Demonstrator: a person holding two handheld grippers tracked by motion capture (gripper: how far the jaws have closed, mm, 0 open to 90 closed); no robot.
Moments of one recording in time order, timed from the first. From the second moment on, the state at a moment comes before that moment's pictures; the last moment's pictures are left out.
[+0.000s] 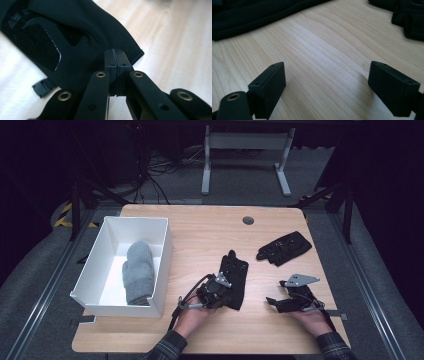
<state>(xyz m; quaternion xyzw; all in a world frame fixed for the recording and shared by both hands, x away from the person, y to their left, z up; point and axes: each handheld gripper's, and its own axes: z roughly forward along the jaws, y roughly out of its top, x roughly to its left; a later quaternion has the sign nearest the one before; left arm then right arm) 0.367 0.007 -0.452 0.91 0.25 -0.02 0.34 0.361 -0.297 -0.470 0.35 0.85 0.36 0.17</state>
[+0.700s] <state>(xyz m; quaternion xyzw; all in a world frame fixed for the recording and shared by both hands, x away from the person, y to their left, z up) 0.345 0.041 -0.439 0.89 0.26 0.01 0.38 0.361 -0.297 -0.470 0.35 0.85 0.36 0.17</state>
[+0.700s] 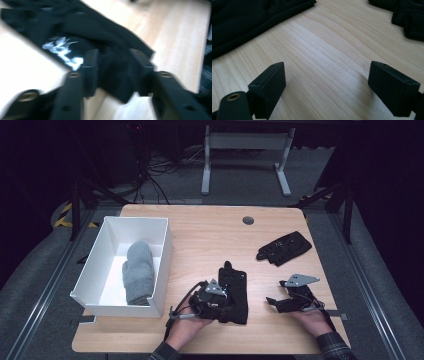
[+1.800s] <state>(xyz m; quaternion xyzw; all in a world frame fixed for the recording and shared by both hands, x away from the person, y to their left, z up) 0.328 0.075 -0.478 0.90 0.22 0.08 0.35 0.455 -0.341 -0.436 0.41 0.80 0.37 0.22</state>
